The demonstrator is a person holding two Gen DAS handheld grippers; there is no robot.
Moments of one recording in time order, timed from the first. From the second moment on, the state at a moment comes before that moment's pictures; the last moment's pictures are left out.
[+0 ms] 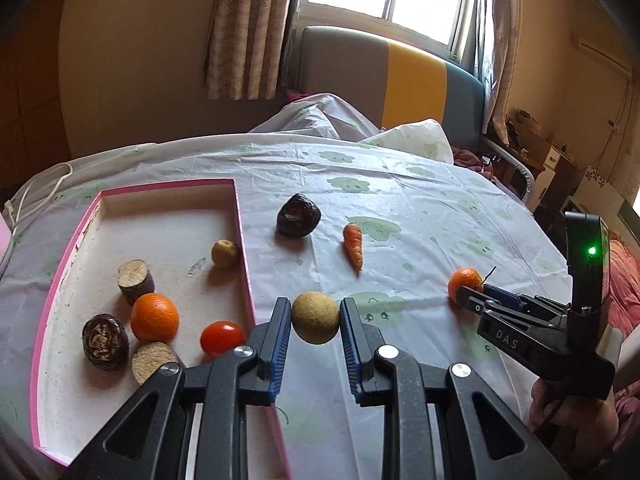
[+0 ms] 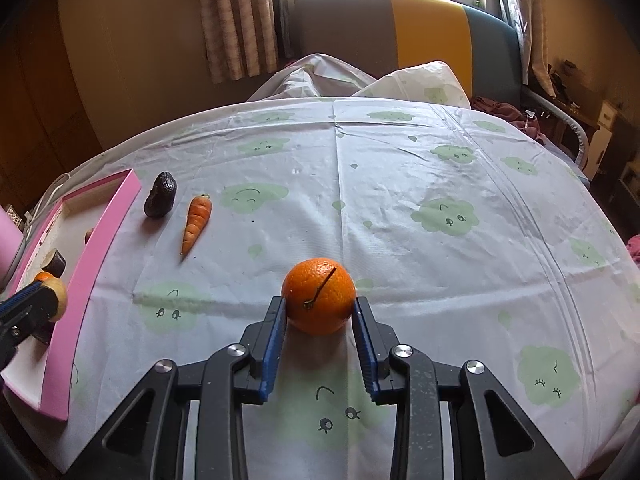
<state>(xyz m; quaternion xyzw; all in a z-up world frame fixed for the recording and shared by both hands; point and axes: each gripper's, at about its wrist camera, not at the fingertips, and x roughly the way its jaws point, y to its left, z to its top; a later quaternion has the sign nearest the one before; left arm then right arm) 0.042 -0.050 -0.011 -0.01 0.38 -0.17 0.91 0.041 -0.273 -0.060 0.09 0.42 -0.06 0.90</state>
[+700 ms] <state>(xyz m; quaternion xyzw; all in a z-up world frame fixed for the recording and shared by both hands) 0.088 0.040 -0.006 -0.07 0.40 -0.10 0.91 0.042 -0.267 -0.061 0.06 0.42 -0.07 0.90</state>
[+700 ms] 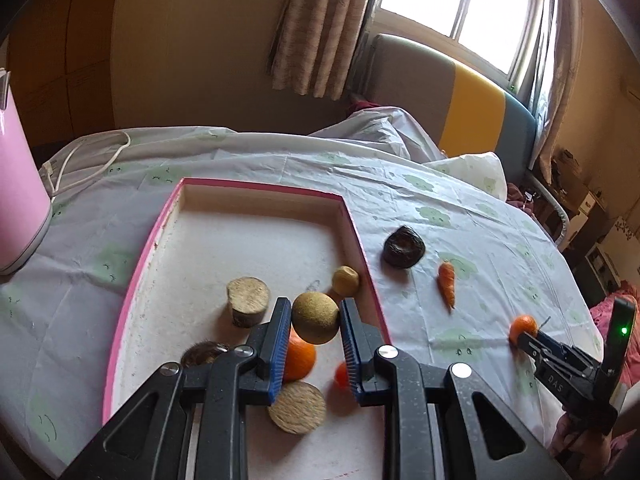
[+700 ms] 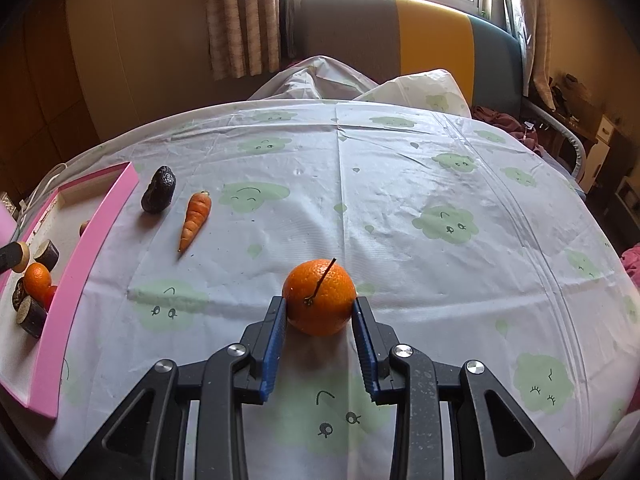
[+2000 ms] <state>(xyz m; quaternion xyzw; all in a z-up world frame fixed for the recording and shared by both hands) 0.069 0.055 -0.013 -0.06 0.40 -0.04 0.92 0.041 -0.266 -0.060 0.06 0.42 -0.07 0.90</state>
